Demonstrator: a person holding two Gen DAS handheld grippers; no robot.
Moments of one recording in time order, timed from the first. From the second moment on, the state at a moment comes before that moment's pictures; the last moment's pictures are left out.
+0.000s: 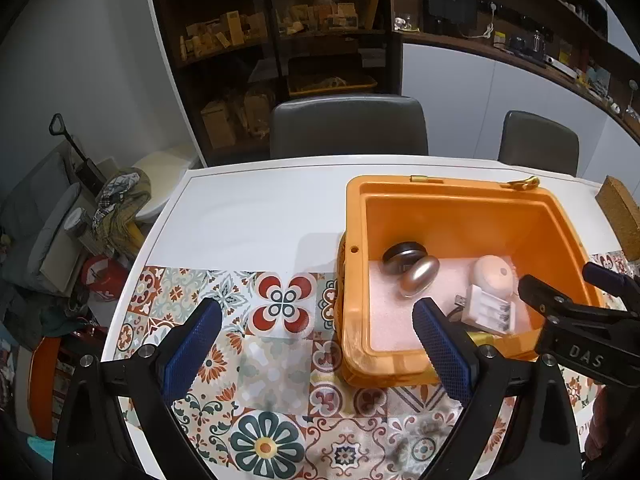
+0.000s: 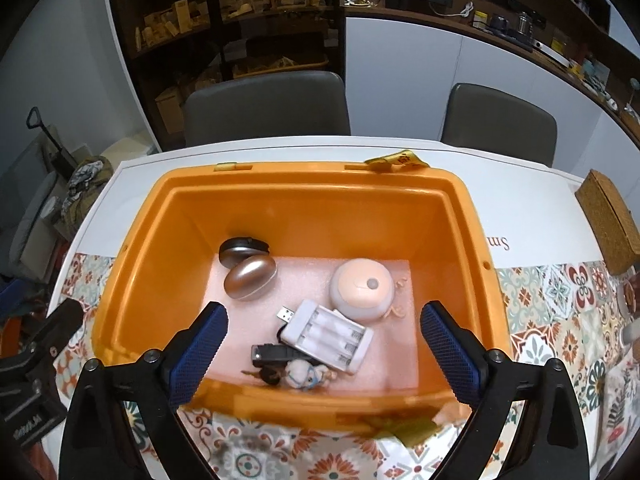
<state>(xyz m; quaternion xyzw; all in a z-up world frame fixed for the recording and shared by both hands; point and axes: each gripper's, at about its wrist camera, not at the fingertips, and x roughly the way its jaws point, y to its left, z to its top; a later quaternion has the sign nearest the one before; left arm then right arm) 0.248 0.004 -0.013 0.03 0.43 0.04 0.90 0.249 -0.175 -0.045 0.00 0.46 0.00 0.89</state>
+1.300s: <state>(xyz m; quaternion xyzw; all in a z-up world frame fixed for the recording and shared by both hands) 0.112 -0.037 0.014 0.04 0.43 -0.01 0.90 0.070 -0.212 0.003 0.02 0.44 -0.01 0.90</state>
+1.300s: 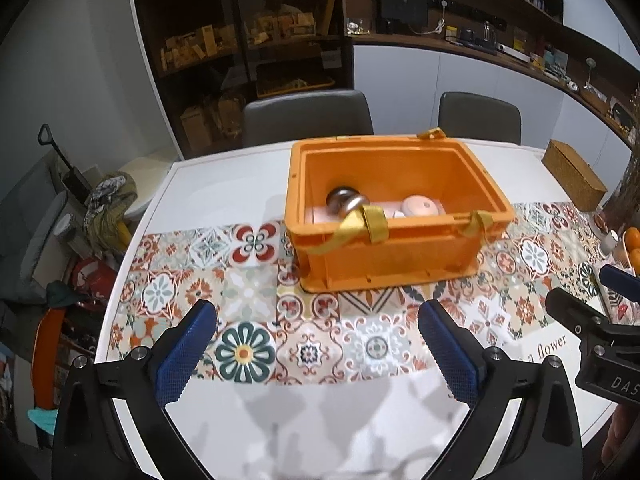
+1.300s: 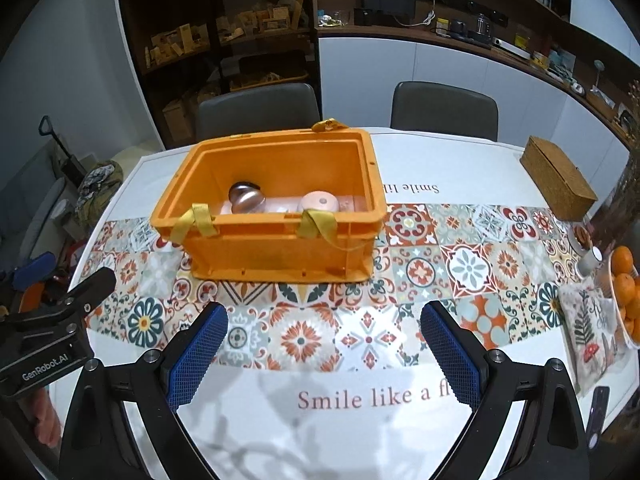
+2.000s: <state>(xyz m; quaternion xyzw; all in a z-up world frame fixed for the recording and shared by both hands) 0.089 -0.035 0.015 0.04 0.43 0.00 0.90 0.050 -0.211 0.002 0.02 0.45 0.00 0.89</state>
